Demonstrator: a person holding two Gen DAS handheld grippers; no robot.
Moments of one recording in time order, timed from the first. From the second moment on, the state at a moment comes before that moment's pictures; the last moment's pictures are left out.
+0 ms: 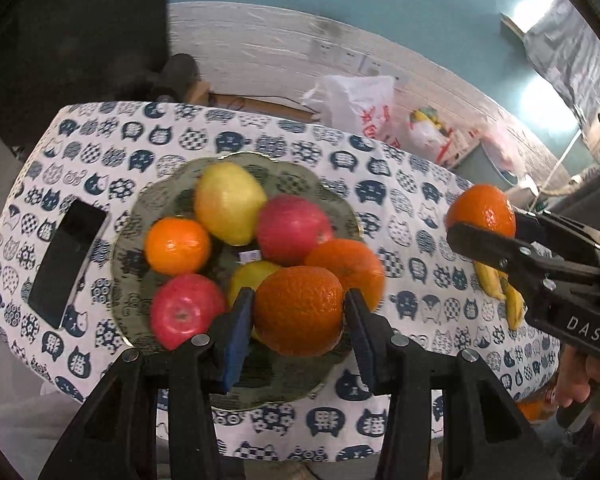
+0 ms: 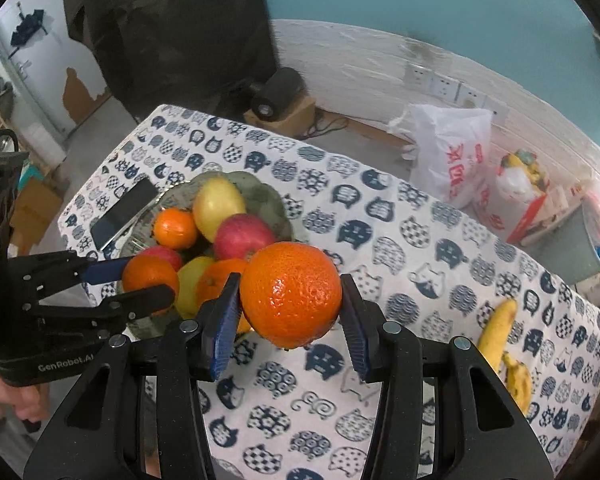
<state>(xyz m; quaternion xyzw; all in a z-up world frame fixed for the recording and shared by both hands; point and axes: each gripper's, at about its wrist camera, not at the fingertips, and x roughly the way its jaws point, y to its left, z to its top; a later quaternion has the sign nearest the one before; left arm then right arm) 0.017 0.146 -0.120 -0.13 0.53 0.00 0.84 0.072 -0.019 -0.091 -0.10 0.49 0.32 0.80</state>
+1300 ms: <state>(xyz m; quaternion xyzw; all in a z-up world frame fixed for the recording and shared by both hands) 0.018 0.199 -0.162 -0.16 0.56 0.03 0.81 0.082 0.081 -0.129 -0.09 0.54 0.38 0.75</state>
